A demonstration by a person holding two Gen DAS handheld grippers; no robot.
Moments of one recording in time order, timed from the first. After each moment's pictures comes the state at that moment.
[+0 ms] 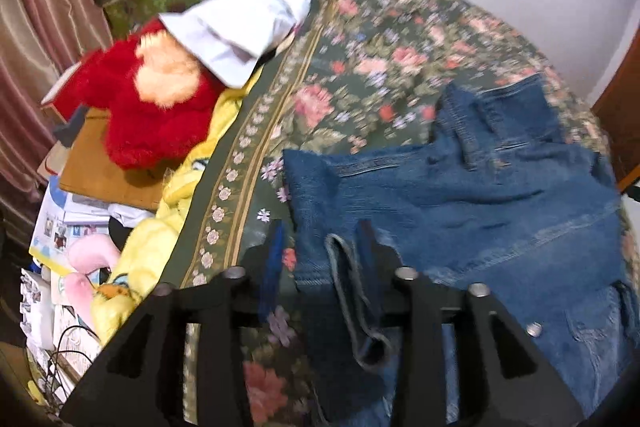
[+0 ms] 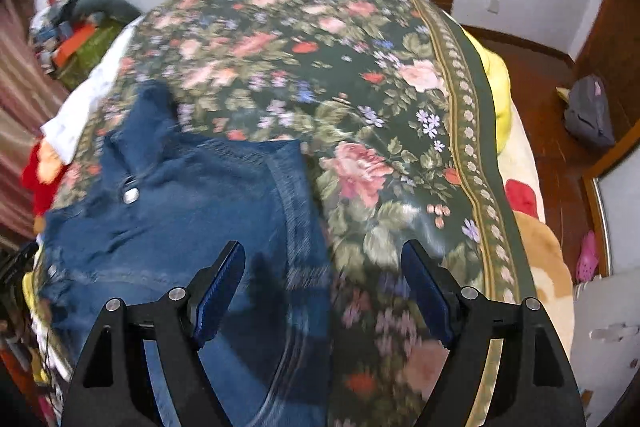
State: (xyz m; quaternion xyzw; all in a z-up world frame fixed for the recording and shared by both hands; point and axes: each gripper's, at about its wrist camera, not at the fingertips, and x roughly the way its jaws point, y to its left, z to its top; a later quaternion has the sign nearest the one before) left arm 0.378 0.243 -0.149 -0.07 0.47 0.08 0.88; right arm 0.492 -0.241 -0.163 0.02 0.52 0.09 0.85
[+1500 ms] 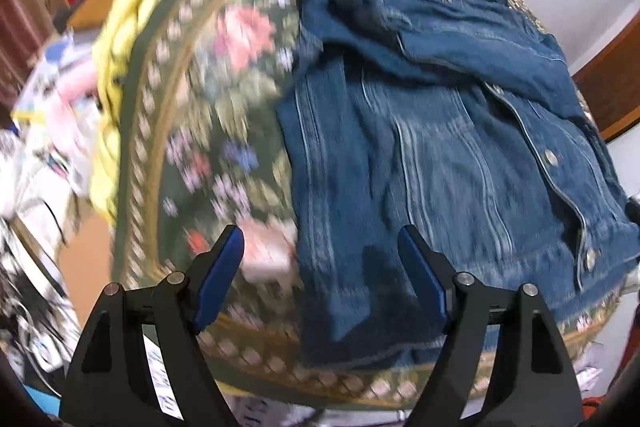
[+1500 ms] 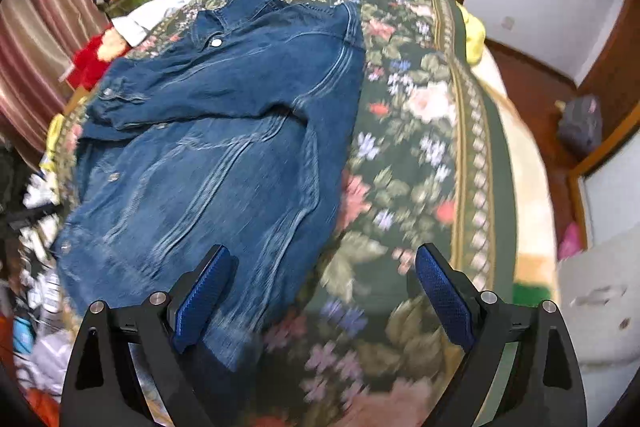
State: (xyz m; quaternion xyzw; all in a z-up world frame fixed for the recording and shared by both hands) left arm 0.166 0.195 -0.218 -0.16 0.56 0.04 0.81; right arm 0.240 -0.256 -0.167 -0.02 0.53 0.12 0.84
